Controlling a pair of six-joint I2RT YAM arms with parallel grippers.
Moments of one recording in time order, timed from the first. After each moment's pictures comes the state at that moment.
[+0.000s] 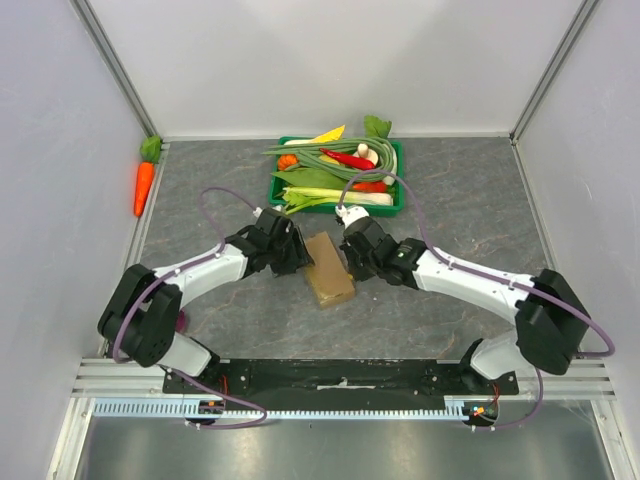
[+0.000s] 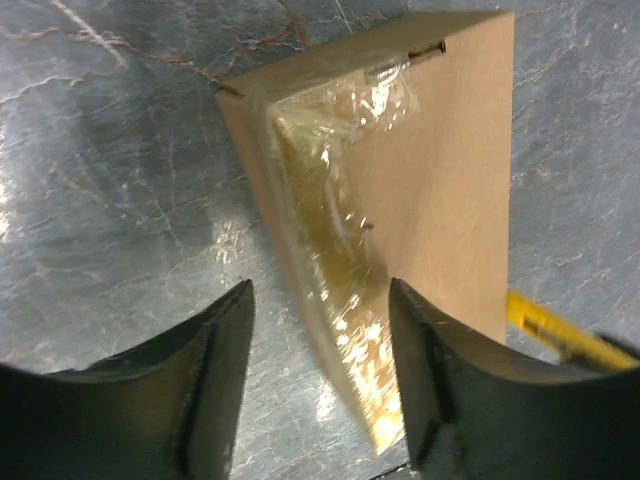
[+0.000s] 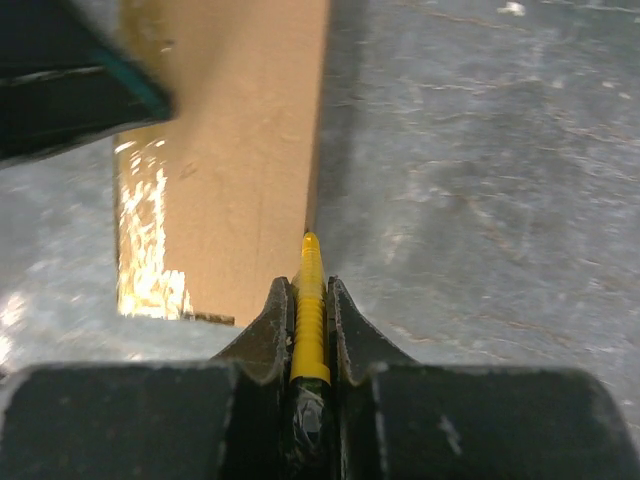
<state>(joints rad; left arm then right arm) -0.56 1.46 0.80 -0.26 0.06 -0.82 0.87 1.47 0.98 -0.41 0.23 0.35</state>
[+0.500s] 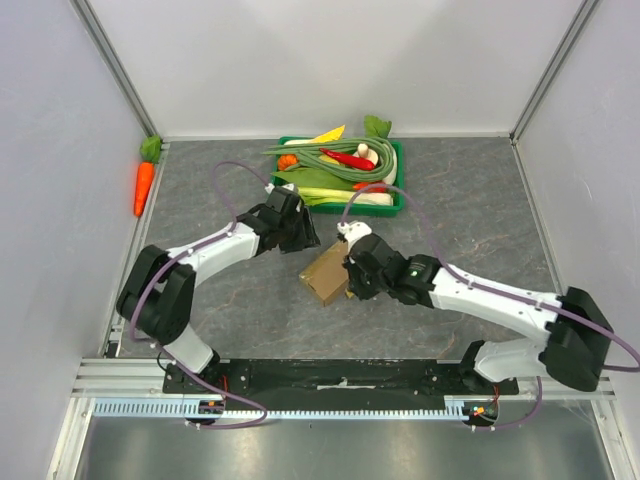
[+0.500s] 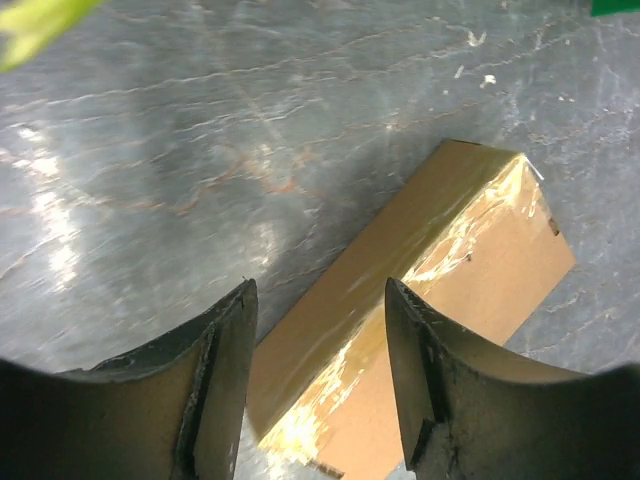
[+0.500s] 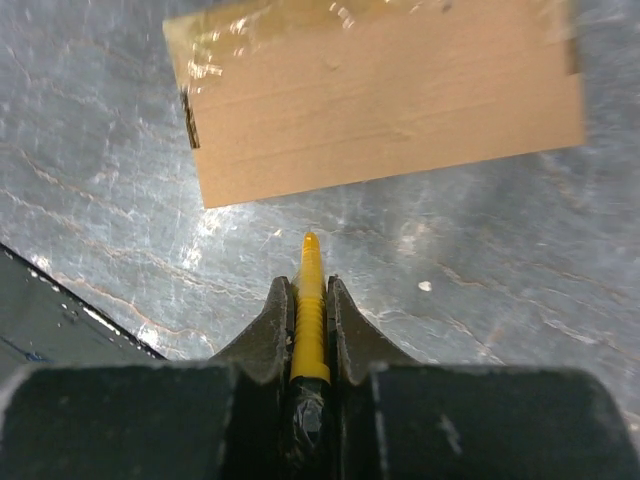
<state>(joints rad) -0.56 1.64 1.02 -0.26 0.06 -0.69 0.97 1.34 0.90 -0.44 0.13 0.38</state>
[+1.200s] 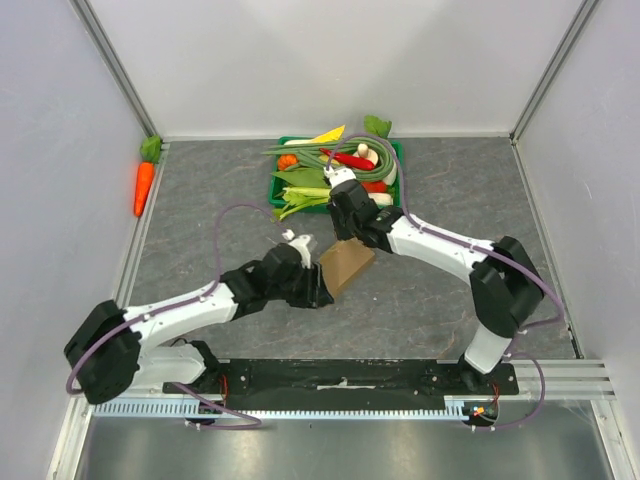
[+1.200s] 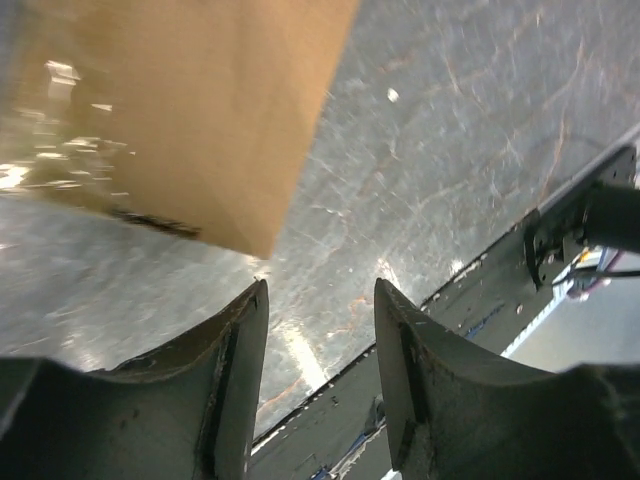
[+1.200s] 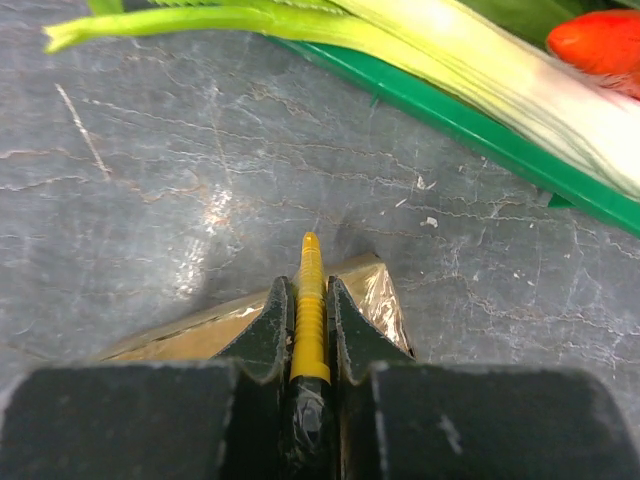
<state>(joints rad) -0.83 1.18 0.62 -0.18 0.14 -0.71 0.77 1.70 1.26 -0.29 0.25 0.26</state>
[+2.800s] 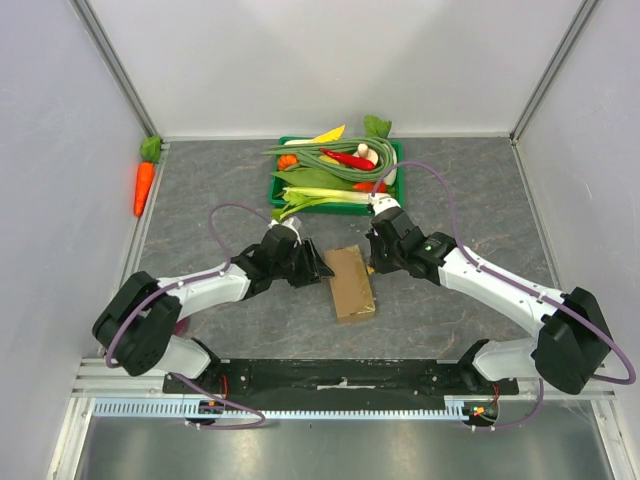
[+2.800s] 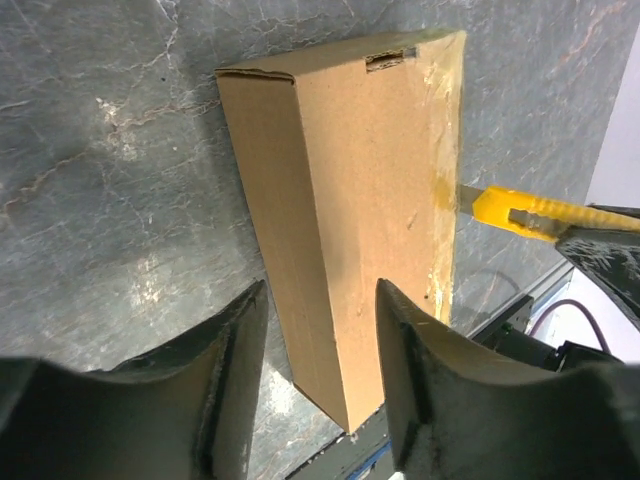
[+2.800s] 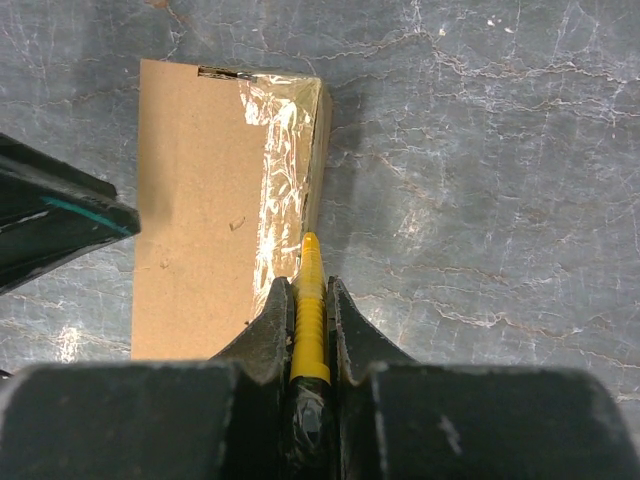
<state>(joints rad) -0.68 1.40 0.65 0.04 0.17 -0.95 0.73 1.32 0.94 -0.50 0.16 0.40</state>
